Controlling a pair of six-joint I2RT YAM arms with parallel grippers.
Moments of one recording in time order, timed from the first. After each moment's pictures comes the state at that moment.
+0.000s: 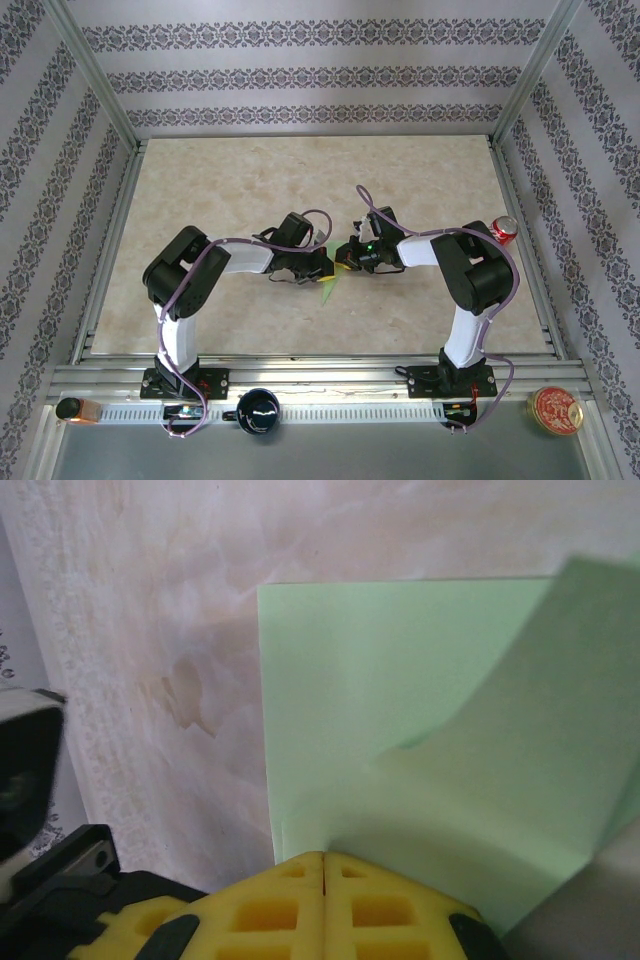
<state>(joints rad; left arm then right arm) -0.61 1.93 0.99 0.00 0.62 -0.89 0.40 1.86 0.81 0.10 -0.68 0.80</state>
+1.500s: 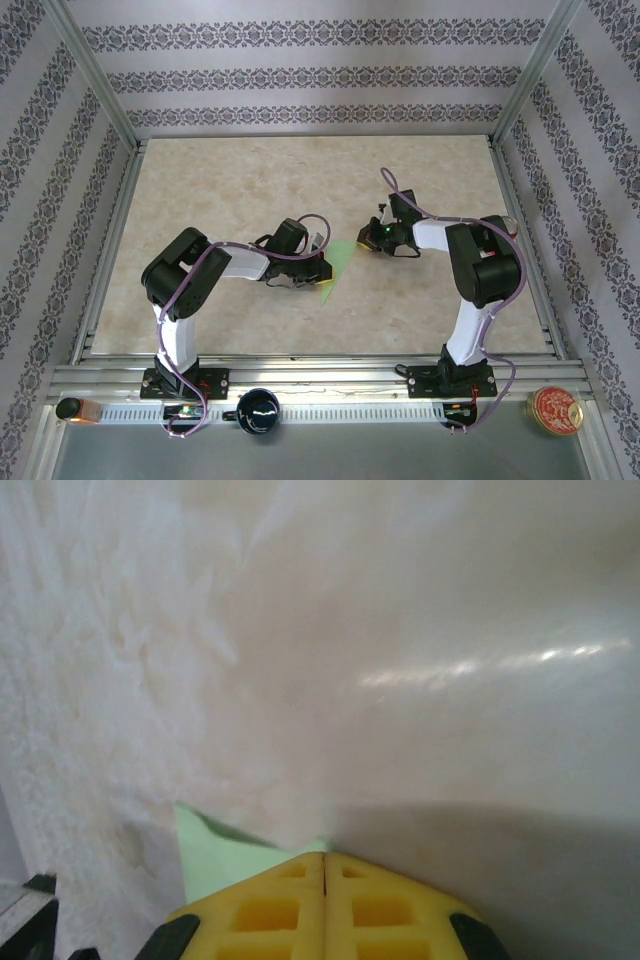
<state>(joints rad) -0.61 1.92 0.89 0.15 0.63 -0.85 0.22 1.88 0.95 -0.08 -0.54 0.71</state>
